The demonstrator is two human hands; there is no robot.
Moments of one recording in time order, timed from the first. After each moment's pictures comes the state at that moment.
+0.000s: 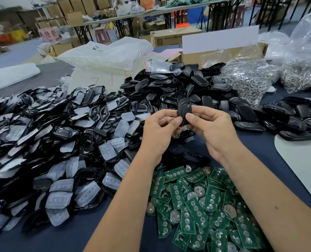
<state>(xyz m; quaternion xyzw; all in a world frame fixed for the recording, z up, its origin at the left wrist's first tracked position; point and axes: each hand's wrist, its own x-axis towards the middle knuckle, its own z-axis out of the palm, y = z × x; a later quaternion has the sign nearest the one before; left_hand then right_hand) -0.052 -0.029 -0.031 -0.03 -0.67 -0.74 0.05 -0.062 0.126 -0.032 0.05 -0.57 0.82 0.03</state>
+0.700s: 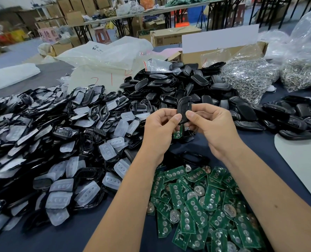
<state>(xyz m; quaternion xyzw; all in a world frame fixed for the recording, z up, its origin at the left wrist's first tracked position) -0.053 -0.026 -0.030 -0.02 -0.71 -0.70 0.08 -0.066 0.131 -0.033 0.07 -0.62 0.78 0.05</state>
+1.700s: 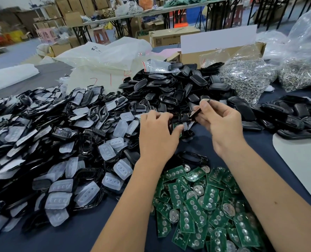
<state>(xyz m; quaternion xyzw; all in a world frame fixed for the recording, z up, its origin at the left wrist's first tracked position) -0.045 -0.026 -0.032 -0.03 -0.94 -0.26 0.22 -0.072 0.136 -0.035 -0.03 -0.54 0.83 0.11</state>
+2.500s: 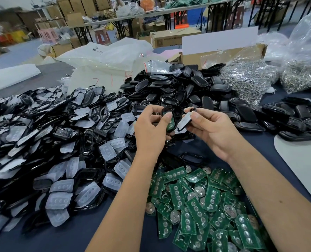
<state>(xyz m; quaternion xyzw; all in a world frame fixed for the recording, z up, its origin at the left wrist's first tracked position) -0.051 -0.037 -0.028 0.03 -0.76 -0.62 0.18 -0.068 0.139 -0.035 0.08 -0.54 0.83 -0.06</state>
